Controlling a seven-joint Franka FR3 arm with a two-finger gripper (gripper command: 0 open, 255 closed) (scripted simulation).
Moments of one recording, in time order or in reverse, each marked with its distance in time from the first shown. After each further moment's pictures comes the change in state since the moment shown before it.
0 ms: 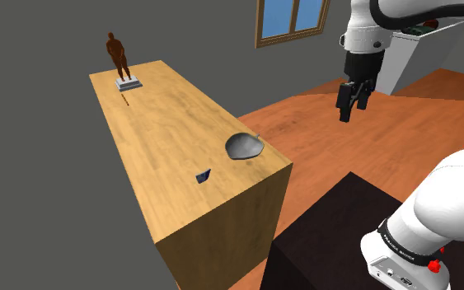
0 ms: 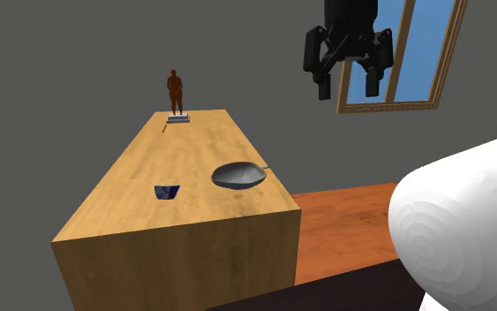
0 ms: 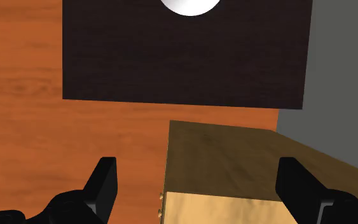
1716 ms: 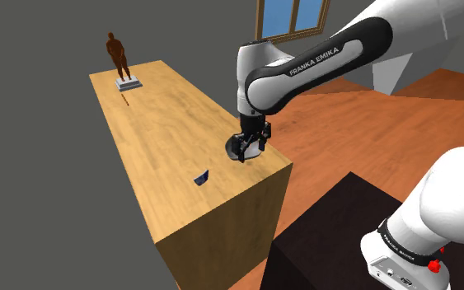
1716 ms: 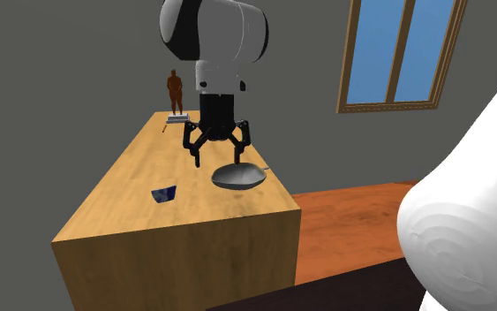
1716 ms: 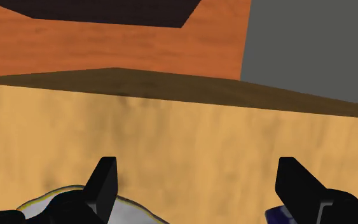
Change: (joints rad) arm 0.119 0.703 0.264 0.139 0.147 0.671 0.307
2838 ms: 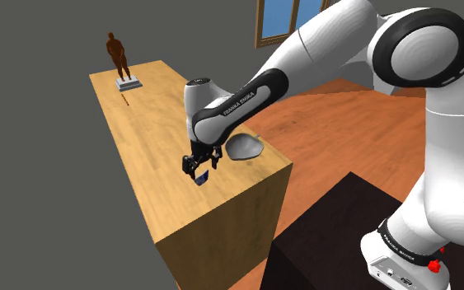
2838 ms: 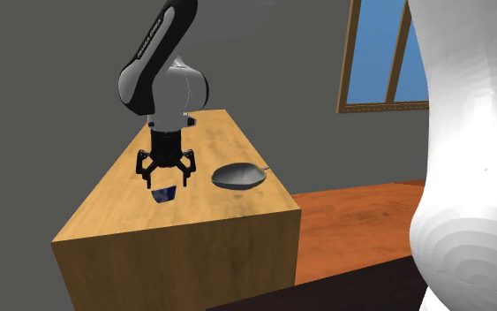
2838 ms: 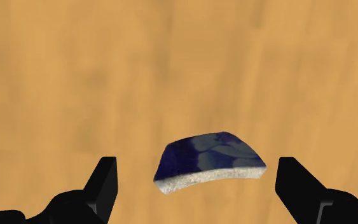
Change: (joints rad) arm 0.125 0.550 0.024 0.436 -0.156 0.174 0.214
